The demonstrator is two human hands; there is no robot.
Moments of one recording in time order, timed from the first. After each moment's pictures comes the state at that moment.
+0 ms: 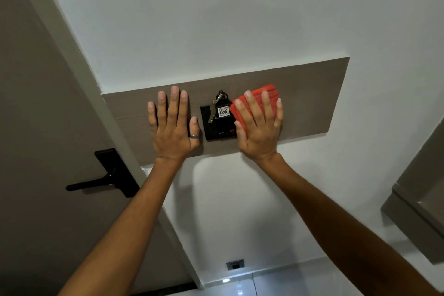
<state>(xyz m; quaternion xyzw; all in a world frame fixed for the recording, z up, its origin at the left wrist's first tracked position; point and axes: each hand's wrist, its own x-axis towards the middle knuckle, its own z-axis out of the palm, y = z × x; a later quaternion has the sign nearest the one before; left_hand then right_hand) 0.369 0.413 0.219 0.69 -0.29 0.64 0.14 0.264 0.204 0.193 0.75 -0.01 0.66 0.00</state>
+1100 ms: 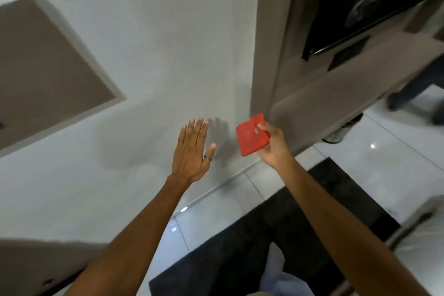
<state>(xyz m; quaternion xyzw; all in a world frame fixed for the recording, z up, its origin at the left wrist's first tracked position) 0.047 0.007 0.027 0.82 -0.55 0.03 0.15 -0.119 -0.180 0.040 0.24 -0.35 0.28 -0.86</state>
